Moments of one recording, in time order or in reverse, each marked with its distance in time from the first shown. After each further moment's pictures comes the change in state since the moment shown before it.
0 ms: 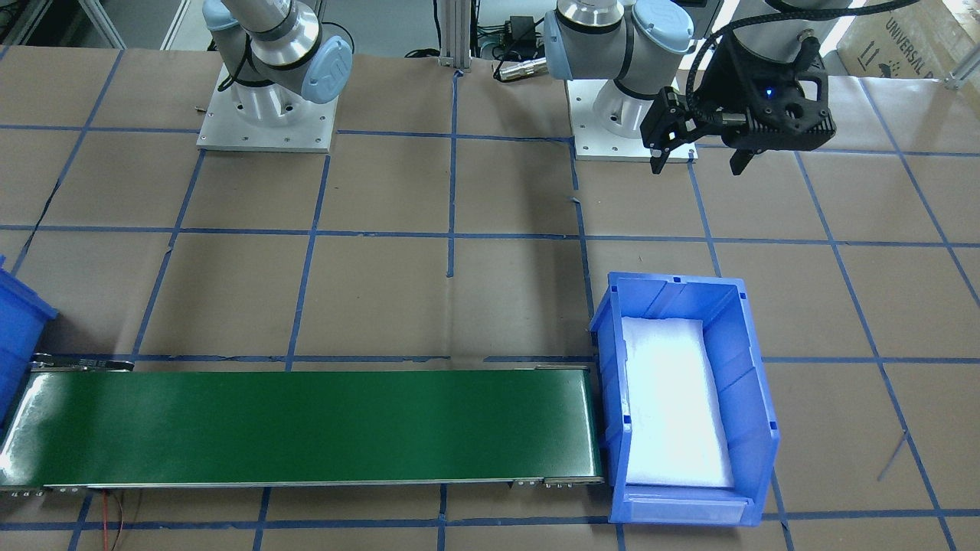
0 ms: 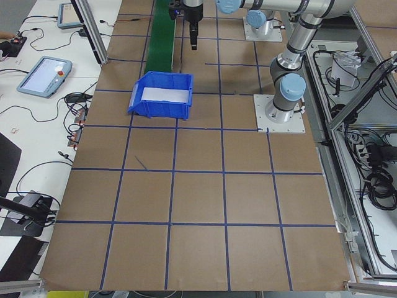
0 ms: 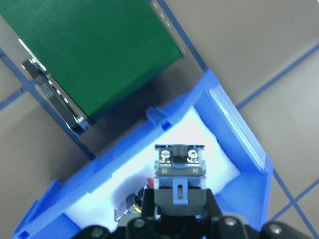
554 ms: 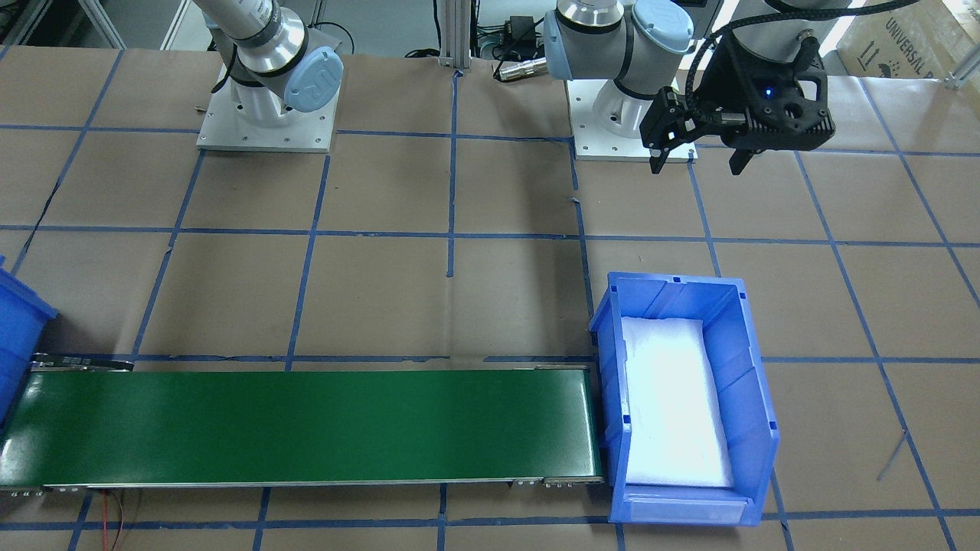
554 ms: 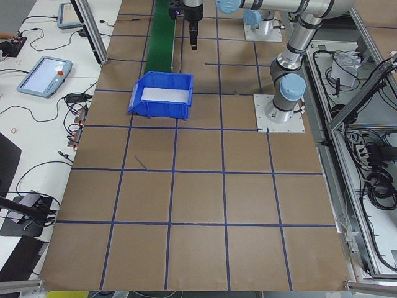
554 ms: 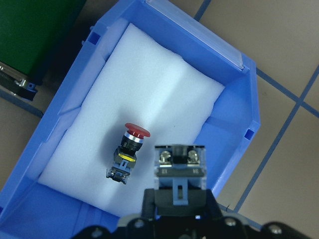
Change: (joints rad) left arm 0.000 0.000 0.000 0.000 -0.001 0.001; right arm -0.106 0.029 0.001 -0.005 -0.009 0.269
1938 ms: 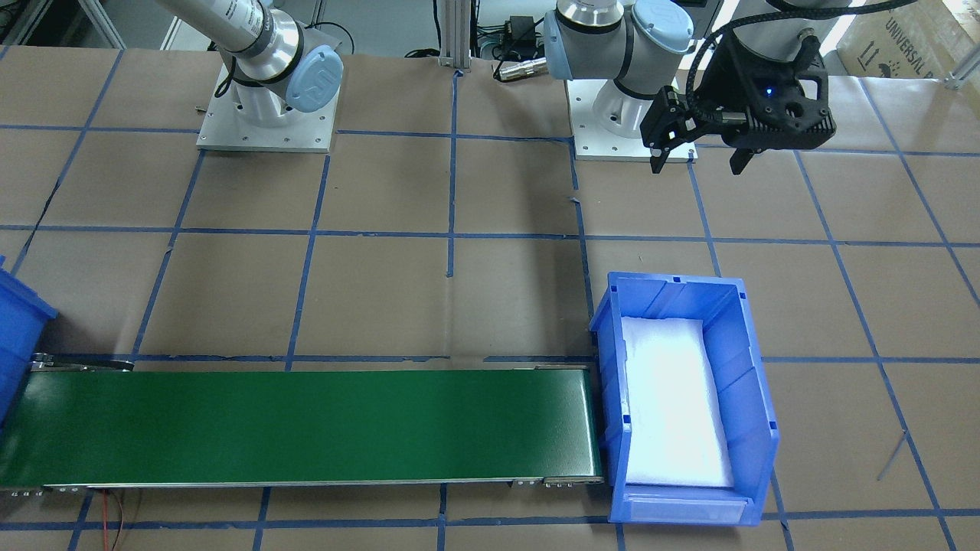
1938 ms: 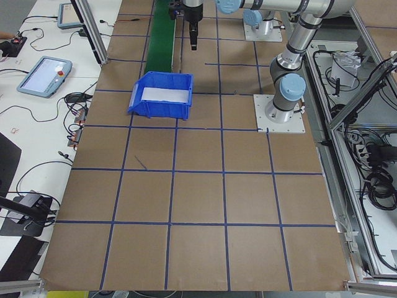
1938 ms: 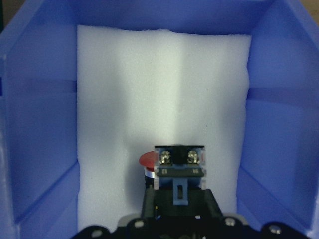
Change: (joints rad) left arm 0.001 0.000 0.000 0.000 0.000 0.001; right arm 0.011 0.140 0.021 -0.028 0.014 0.476
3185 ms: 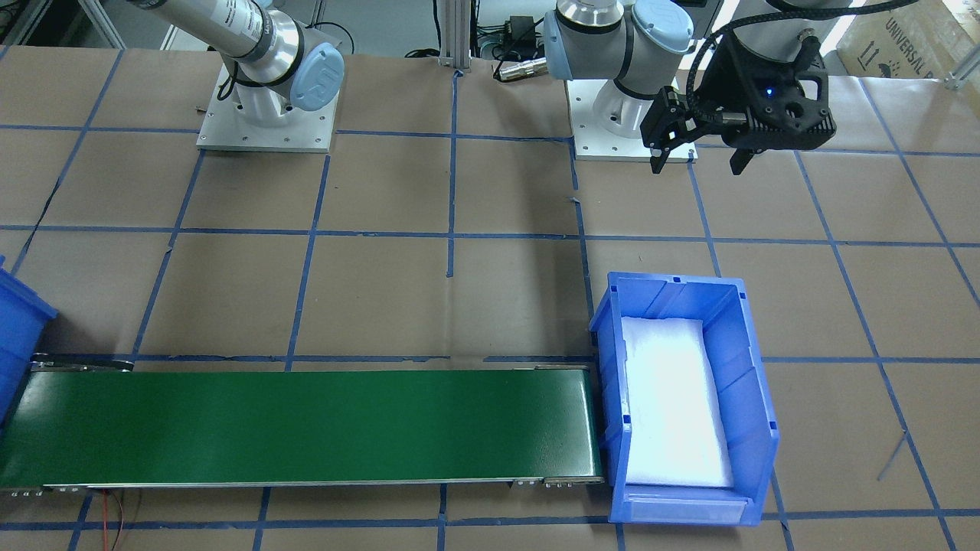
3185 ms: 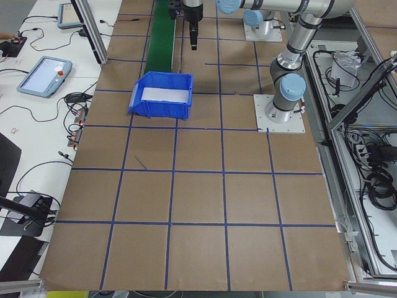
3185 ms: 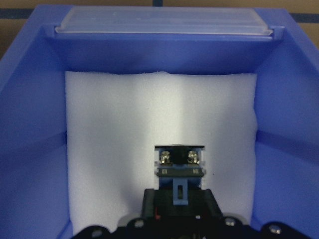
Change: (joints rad) left arm 0.000 0.000 0.000 0.000 0.000 0.001; right arm 0.029 0.070 -0.019 -0.102 0.023 0.062
